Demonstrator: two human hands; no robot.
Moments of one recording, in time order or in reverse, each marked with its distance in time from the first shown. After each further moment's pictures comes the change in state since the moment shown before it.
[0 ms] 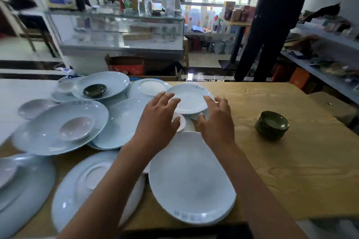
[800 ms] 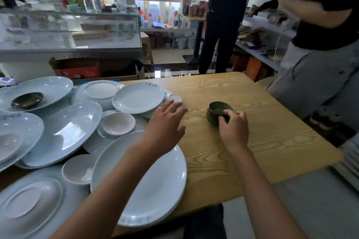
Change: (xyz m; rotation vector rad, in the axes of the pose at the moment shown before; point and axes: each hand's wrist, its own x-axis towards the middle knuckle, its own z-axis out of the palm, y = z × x) left_hand 0.024 0.108 0.073 -0.051 -0.233 0.263; right_hand -0.004 0.173 -0.071 -0.089 0.119 0.448
